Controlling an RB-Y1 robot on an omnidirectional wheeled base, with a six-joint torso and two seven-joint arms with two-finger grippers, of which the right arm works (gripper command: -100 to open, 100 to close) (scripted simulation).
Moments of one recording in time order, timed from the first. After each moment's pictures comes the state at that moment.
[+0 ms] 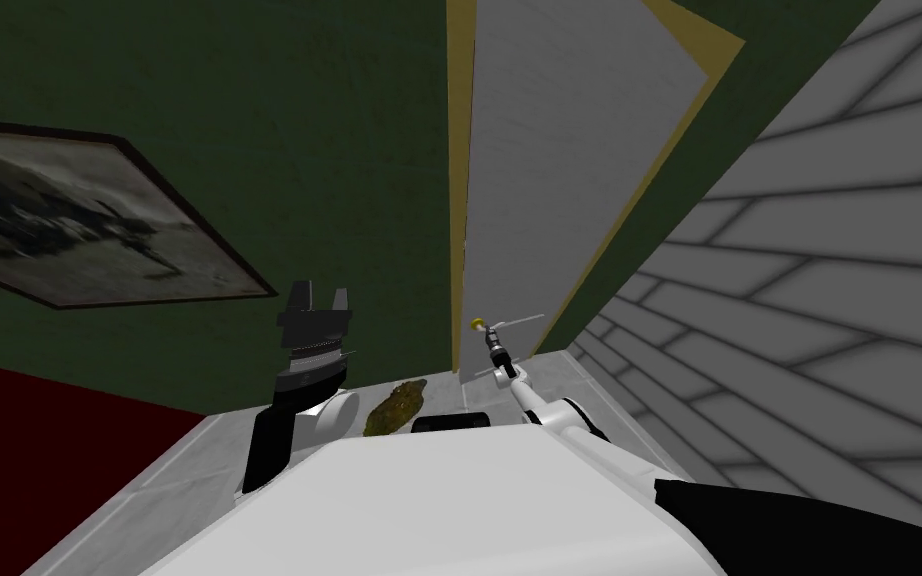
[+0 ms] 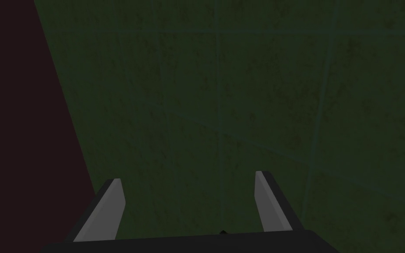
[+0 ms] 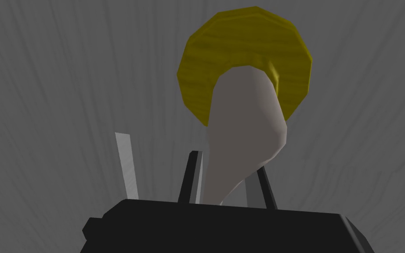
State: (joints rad) arm -0.39 -0.15 0.06 -0.48 0.00 -0.71 -0.08
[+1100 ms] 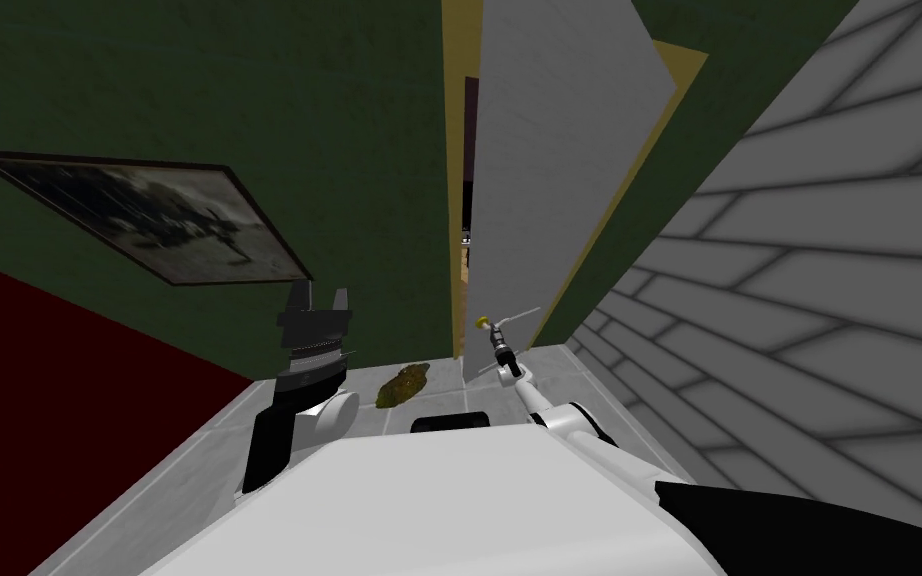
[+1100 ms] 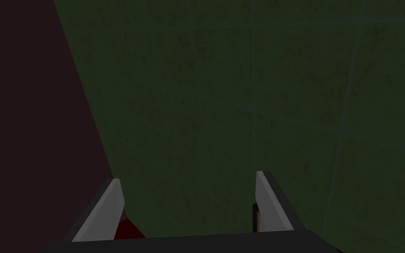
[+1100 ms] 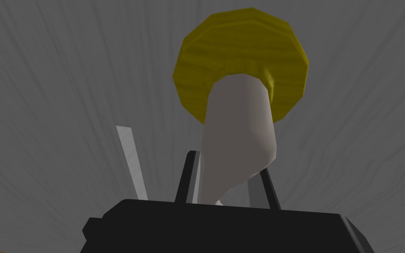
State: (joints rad) arm -0.36 -0.18 0.04 -0.55 -0.03 -0.69 -0.07
